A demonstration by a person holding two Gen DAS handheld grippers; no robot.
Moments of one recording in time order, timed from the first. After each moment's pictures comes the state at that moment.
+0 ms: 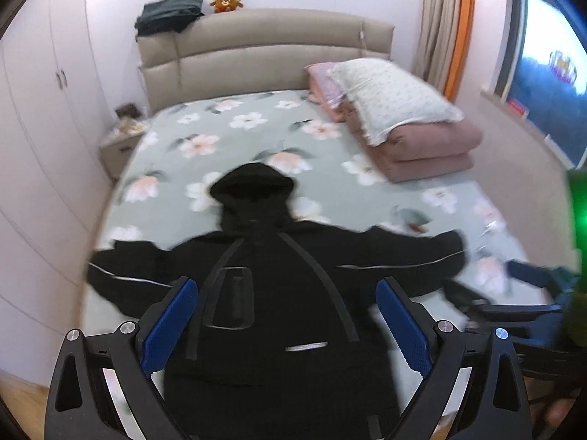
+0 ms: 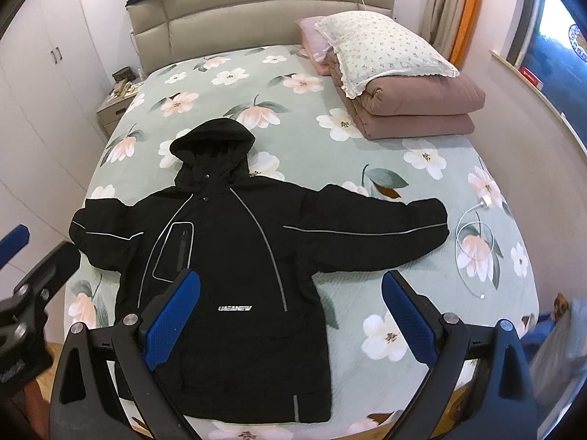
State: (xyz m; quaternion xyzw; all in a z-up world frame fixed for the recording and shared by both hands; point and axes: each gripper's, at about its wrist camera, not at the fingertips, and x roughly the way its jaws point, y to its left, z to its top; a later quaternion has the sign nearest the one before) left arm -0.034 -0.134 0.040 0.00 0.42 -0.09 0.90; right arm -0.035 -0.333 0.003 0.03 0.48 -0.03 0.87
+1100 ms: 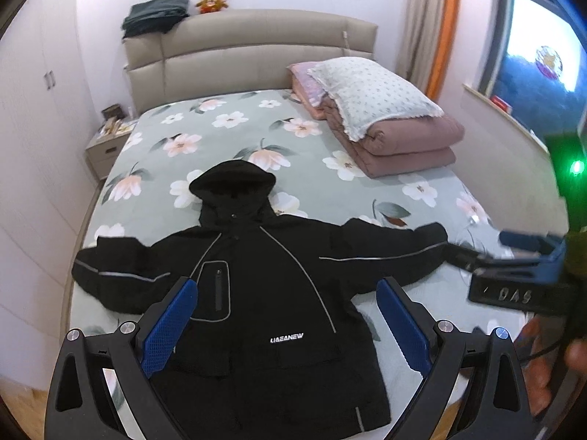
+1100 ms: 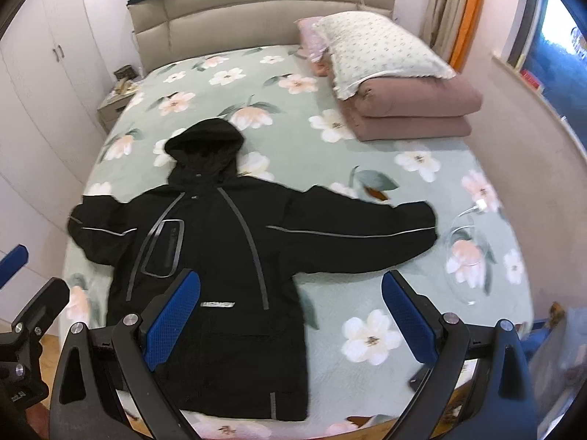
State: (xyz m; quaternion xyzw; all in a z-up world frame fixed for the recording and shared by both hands) left arm -0.057 -0.153 0.030 0.02 0.42 -0.11 0.90; right arm -0.042 -0.363 0.012 0.01 0.48 -0.06 0.88
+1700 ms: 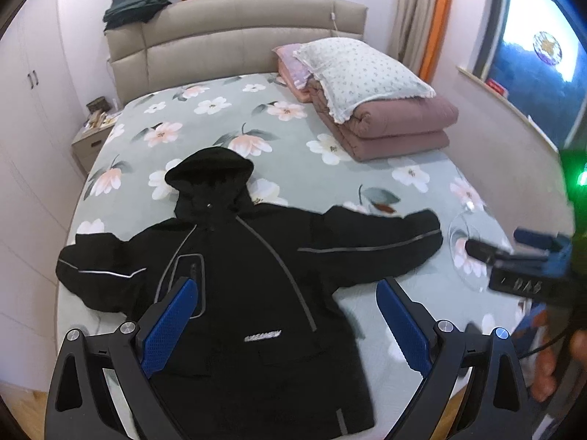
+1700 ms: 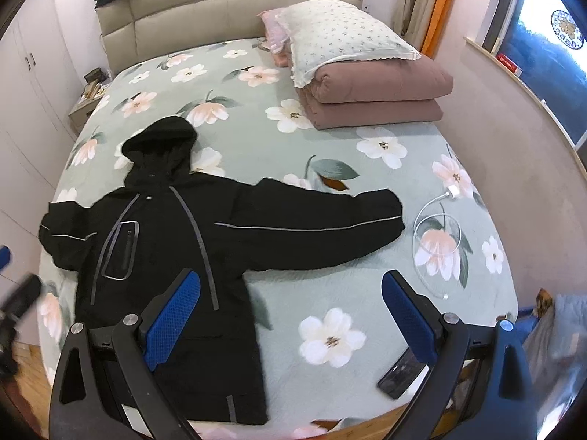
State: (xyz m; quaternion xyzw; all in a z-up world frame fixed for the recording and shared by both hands) left arm -0.035 -0.215 0.008 0.02 0.45 -0.12 0.88; right arm -0.030 -0.468 -0.028 0.03 0.50 -0.08 0.86
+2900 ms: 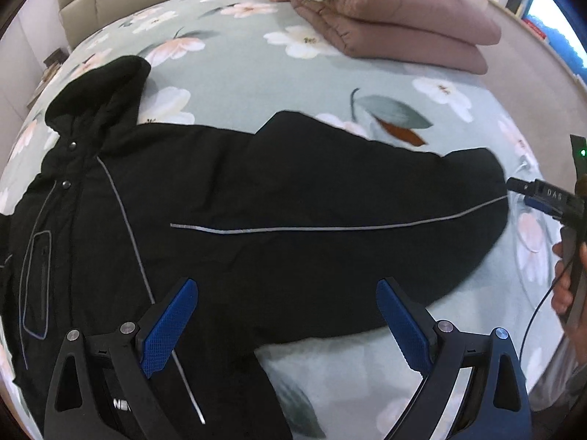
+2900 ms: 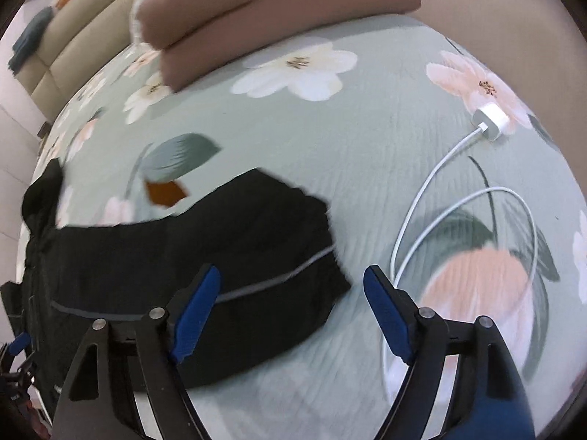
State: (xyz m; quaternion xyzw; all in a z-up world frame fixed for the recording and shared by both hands) left arm 0.116 -0.407 -0.297 0.04 0.56 -0.11 0.82; right arm 0.147 -0.812 -0.357 0.19 0.53 -0.08 0.82
